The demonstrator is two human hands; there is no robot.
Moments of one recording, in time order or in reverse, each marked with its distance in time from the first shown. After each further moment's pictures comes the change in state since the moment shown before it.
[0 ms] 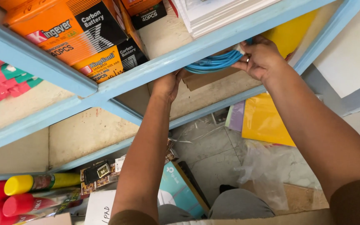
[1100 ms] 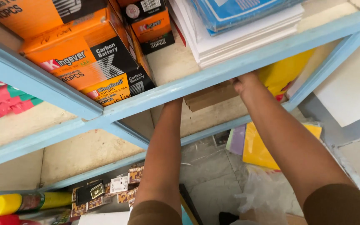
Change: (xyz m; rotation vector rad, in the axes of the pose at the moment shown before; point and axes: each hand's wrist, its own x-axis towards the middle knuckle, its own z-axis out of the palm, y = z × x) left_hand 0.065 -0.017 0.021 0.935 -0.266 0.101; right_hand 0.127 0.054 0.002 0.239 0.106 -0.054
